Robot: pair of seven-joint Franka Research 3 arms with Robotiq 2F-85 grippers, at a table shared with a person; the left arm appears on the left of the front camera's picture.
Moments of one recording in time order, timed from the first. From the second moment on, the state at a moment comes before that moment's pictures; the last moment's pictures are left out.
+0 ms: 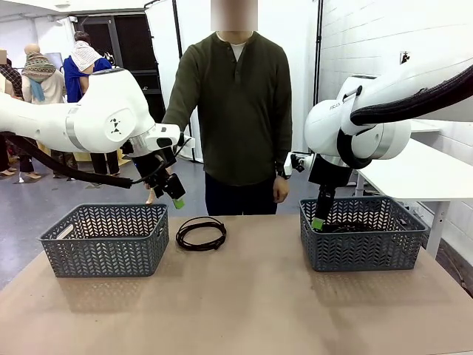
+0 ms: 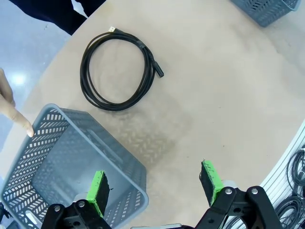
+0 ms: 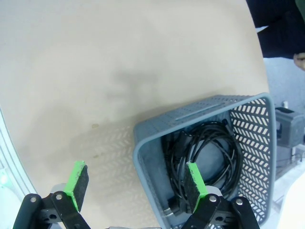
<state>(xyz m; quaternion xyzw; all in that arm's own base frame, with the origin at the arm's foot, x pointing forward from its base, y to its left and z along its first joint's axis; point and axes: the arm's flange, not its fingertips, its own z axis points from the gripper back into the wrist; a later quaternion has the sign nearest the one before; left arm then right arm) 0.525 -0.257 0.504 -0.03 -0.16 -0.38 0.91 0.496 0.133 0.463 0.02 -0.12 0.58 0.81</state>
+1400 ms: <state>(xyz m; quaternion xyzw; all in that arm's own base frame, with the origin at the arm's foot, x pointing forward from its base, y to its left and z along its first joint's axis) 0.601 -0.378 0.429 -0.03 -0.05 -0.31 0.95 0.496 0.133 0.463 0.02 -0.12 0.58 0.81</state>
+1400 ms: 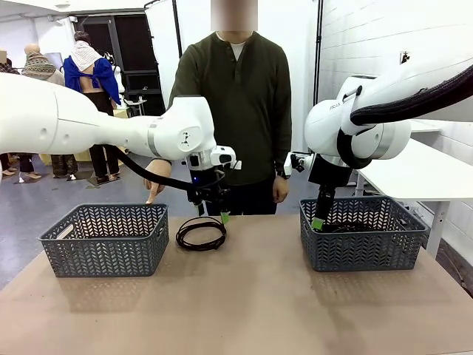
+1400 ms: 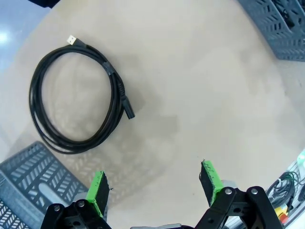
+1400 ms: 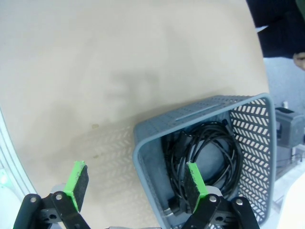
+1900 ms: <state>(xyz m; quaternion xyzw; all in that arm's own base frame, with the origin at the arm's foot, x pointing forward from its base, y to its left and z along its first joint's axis) 0.610 -0.379 0.407 -0.03 -0.03 -0.31 0.95 0.496 0.133 0.463 0.02 -0.12 0.58 0.81</state>
